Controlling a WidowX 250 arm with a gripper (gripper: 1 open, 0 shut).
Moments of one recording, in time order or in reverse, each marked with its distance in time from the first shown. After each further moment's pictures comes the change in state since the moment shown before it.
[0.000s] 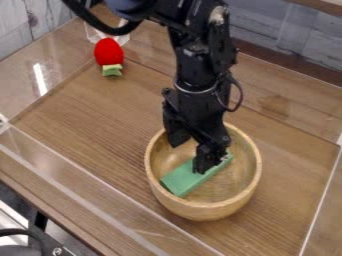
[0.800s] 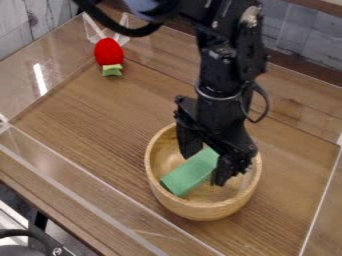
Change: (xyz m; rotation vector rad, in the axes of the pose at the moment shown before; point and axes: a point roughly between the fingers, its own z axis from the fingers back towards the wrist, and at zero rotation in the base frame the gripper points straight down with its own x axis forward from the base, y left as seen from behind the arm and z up) arm -0.001 -0.026 0.008 -0.005 0.045 0.085
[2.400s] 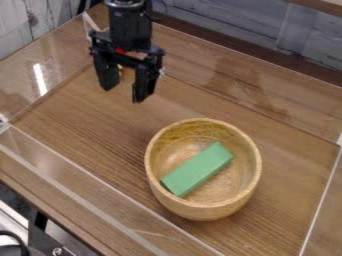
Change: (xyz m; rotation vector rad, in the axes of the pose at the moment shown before) arm -0.002 0.114 0.026 -0.042 0.162 0.264
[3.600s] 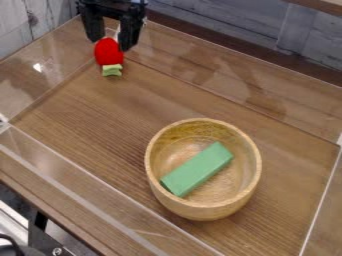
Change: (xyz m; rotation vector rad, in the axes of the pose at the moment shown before) arm 0.042 0.081 0.034 0.035 -0.054 0.130
